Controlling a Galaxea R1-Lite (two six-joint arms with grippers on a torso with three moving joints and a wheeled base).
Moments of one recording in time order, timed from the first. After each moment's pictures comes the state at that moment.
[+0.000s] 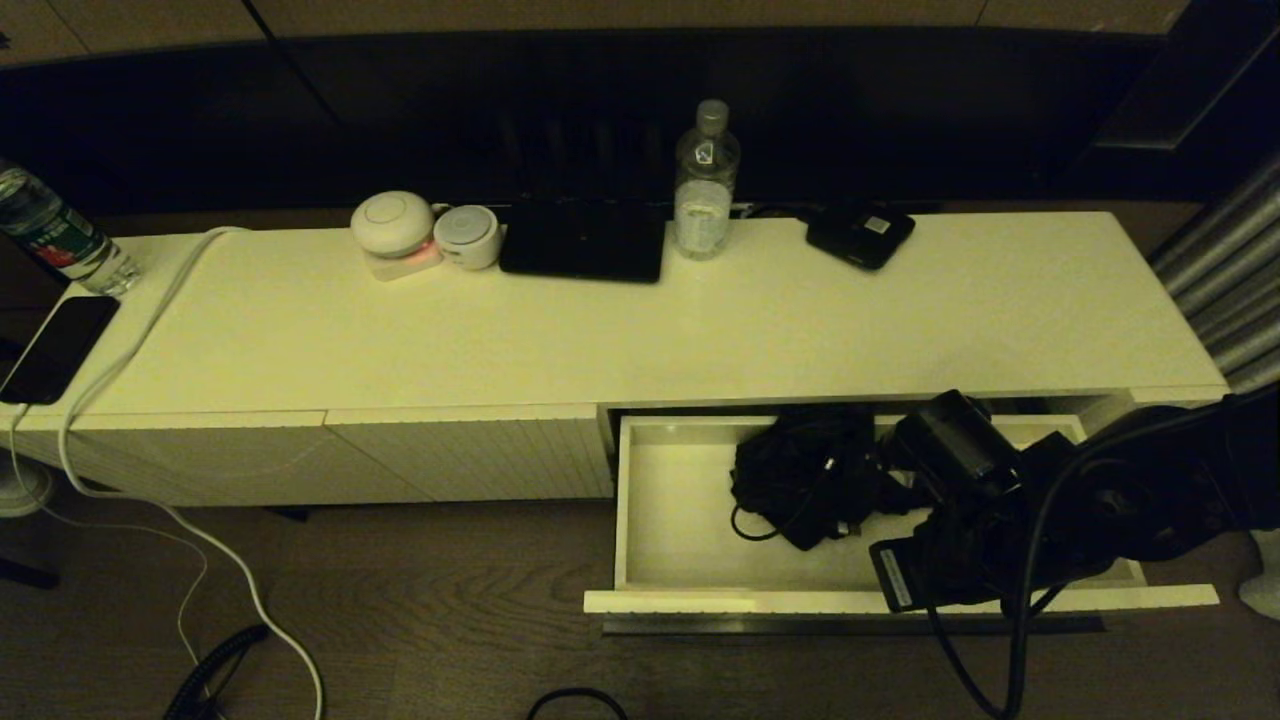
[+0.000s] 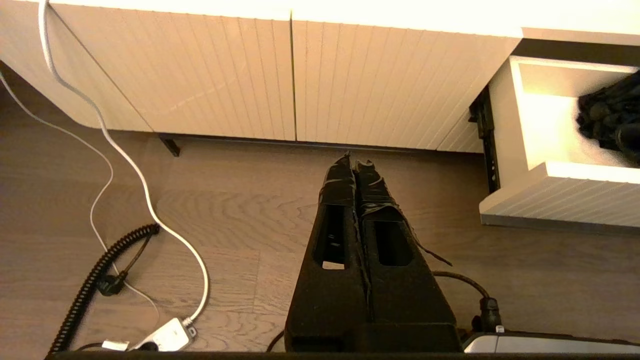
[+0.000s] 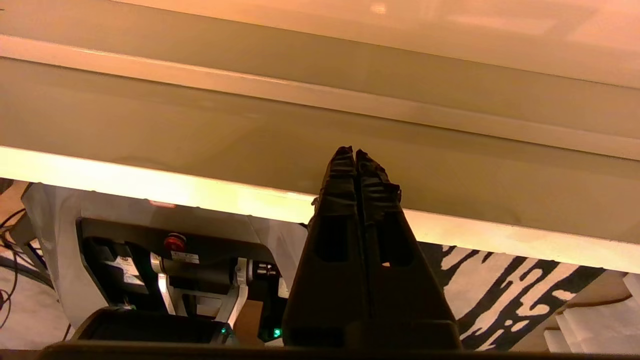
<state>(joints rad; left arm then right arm) 0.00 0.00 0.00 -0.04 0.02 -0.09 0.50 1.84 -0.97 0.32 -0.12 0.36</state>
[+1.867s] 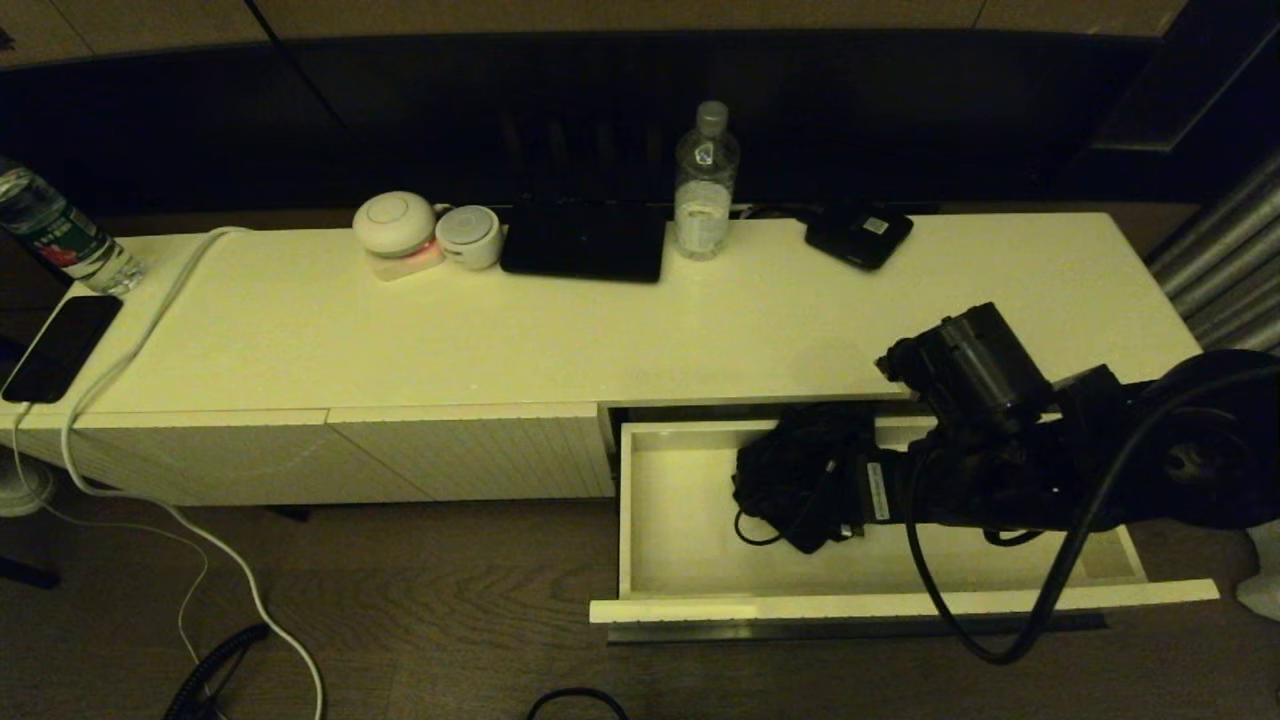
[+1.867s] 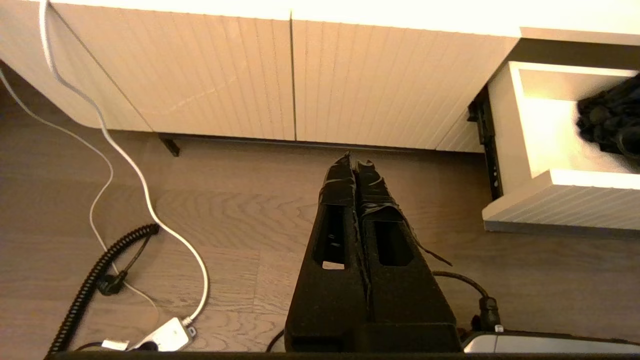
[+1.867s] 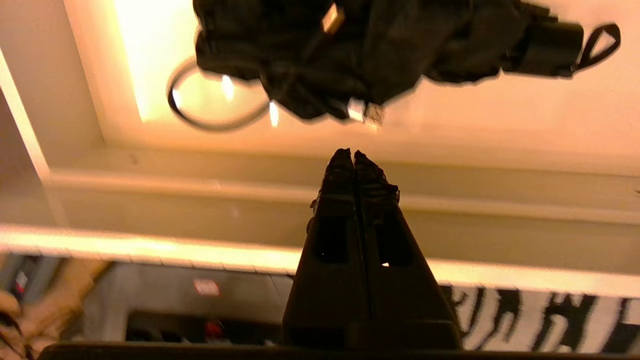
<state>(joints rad) 0.00 0.00 0.00 -0.04 0.02 -0.09 0.54 1.76 -1.15 0.22 -0.33 0.42</state>
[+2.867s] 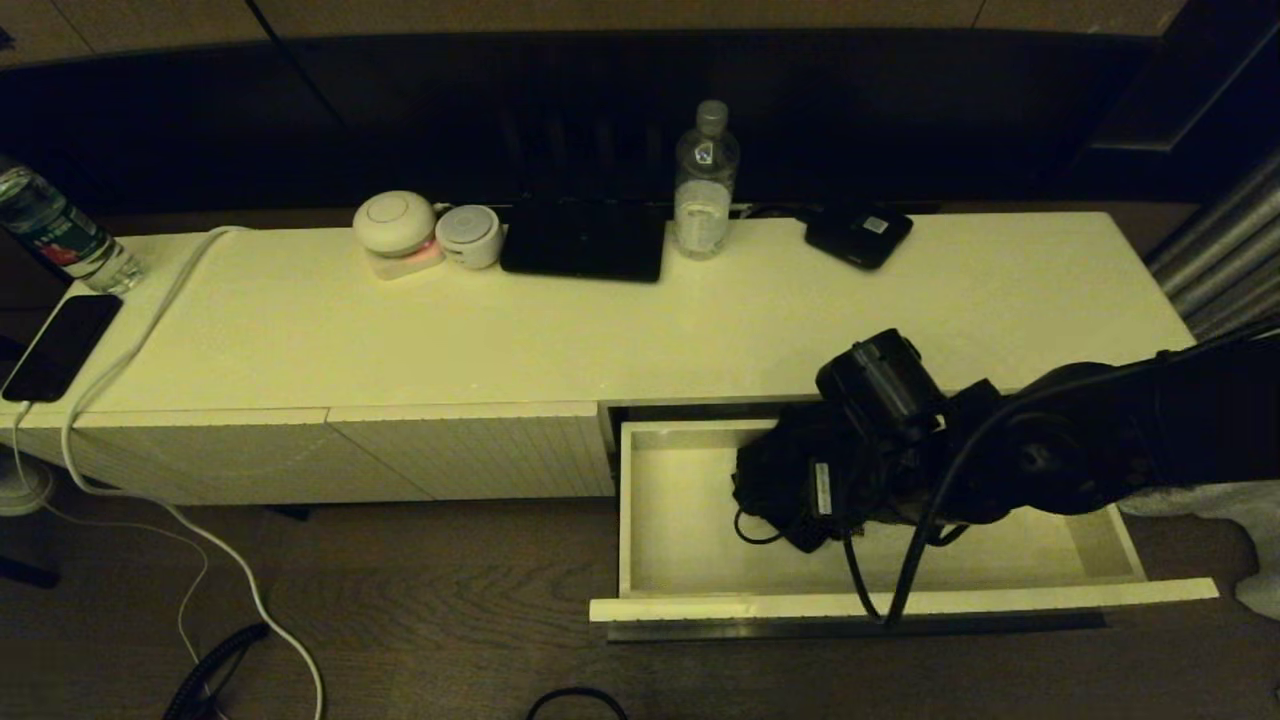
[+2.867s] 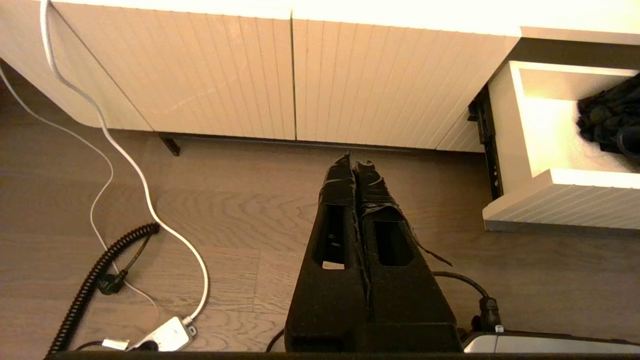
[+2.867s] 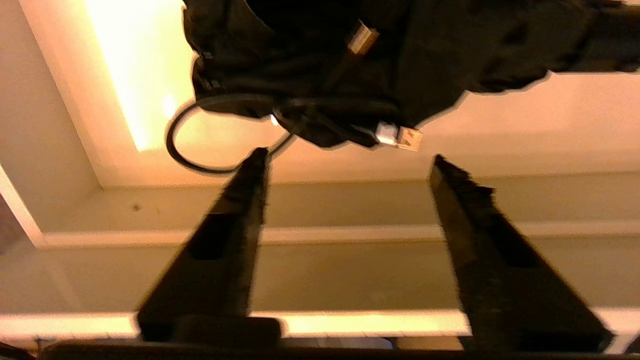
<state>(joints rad) 0.00 0.00 0.00 -0.04 0.02 -0.09 0.57 1.92 -1.26 0.22 -0.38 0.53</state>
